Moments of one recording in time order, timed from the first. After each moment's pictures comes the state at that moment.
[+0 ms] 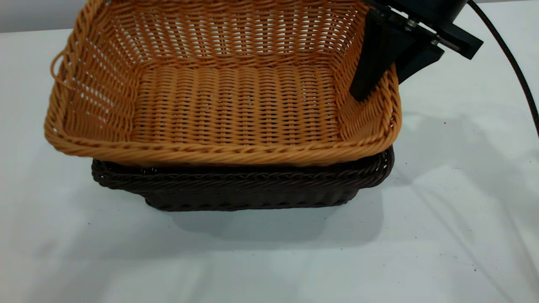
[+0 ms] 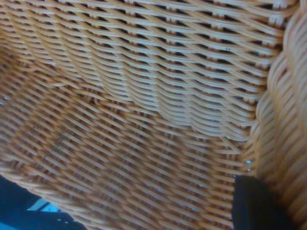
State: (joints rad) left arm -0.77 1.10 -1.17 0.98 0.64 -0.19; right arm 0.27 2.00 -1.29 0.66 1.11 -0.30
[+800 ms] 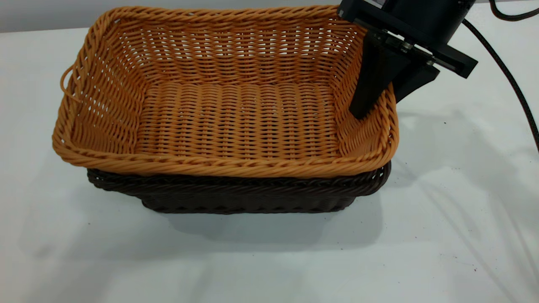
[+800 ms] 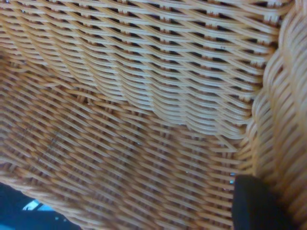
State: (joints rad) left arm -0.77 1.10 -1.17 0.98 0.64 -0.19; right arm 0.27 2.05 -1.29 0.67 1.12 -0.31
